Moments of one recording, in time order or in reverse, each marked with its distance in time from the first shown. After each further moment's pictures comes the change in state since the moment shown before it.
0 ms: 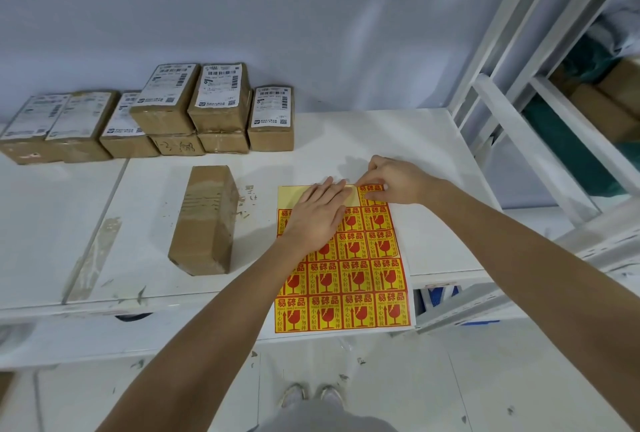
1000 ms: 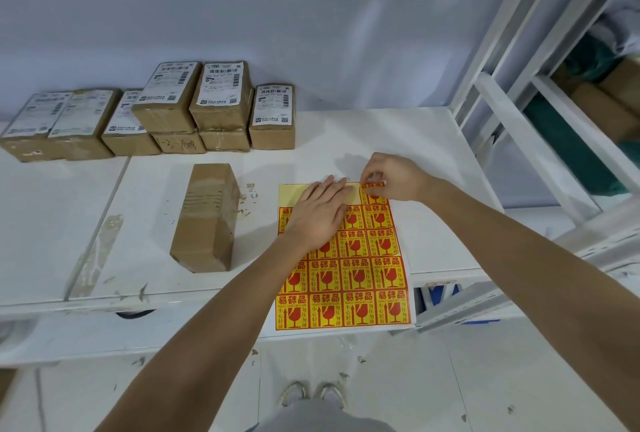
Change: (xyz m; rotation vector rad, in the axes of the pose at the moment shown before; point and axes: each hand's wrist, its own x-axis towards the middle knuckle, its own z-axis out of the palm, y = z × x) left_hand 0.001 0.001 0.001 0.011 -0.010 -0.014; right_hand 0.001 -0.003 0.003 0.092 0.133 0.030
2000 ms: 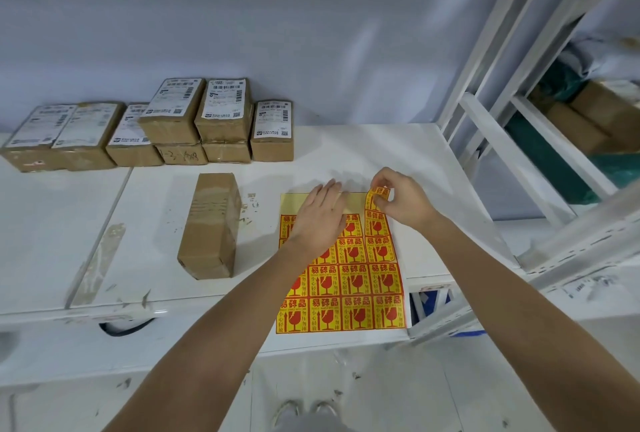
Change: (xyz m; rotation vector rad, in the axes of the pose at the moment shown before) left_hand -0.002 0.008 -0.005 0.159 0.205 0.088; right_hand -0.036 -0.013 0.017 0.263 0.359 0.178
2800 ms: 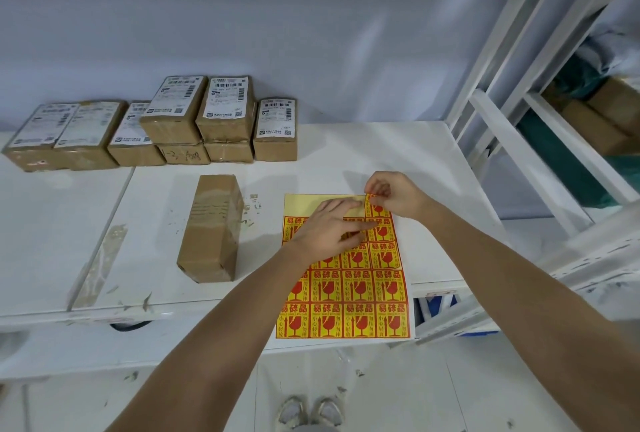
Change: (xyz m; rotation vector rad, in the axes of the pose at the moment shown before) left_hand 0.001 -0.008 0.009 -0.309 -0.150 0.193; right_hand 0.030 0.010 0.009 0.168 -0.247 0.090
